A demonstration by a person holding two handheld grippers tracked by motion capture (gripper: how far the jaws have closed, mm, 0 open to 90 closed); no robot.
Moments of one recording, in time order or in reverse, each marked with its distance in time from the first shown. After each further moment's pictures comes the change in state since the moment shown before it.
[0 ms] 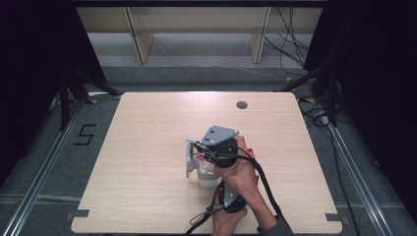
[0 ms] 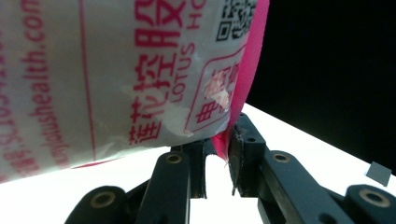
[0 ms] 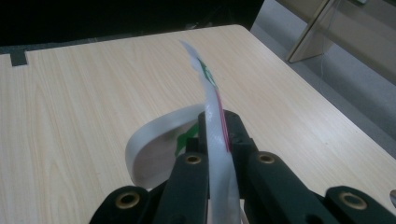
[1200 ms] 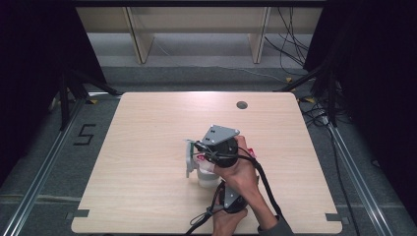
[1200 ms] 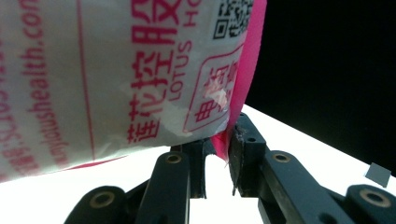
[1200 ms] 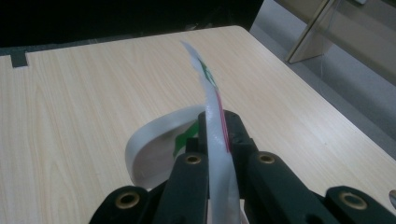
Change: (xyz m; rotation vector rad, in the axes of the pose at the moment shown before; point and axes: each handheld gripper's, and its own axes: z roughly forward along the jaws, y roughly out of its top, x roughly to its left) left arm -0.006 0.000 0.005 -0.062 0.012 -0.058; right arm 0.000 0.000 -0.002 0.000 -0.001 0.008
